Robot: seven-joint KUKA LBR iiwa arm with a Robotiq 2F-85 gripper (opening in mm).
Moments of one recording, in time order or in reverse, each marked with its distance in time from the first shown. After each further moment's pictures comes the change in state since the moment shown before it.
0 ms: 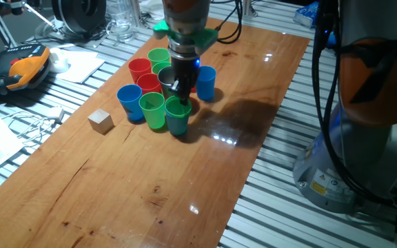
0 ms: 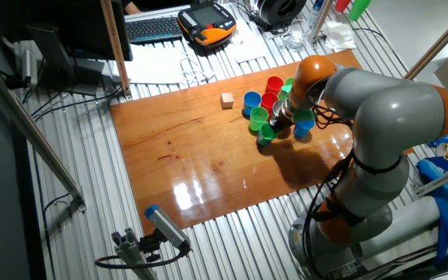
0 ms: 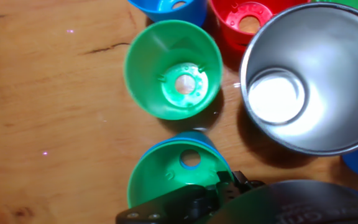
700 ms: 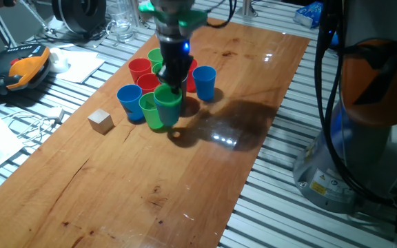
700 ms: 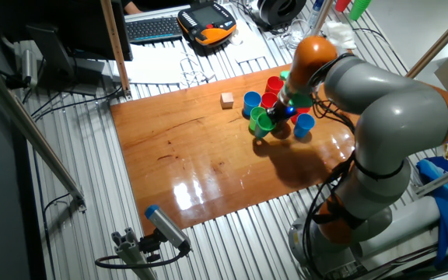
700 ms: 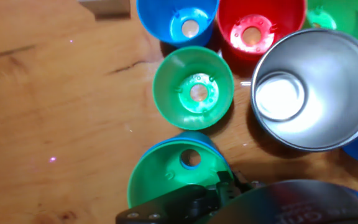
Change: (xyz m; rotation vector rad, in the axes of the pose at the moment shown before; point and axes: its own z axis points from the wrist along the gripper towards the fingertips) arm -0.015 0.015 -0.062 -0.031 0.043 0.109
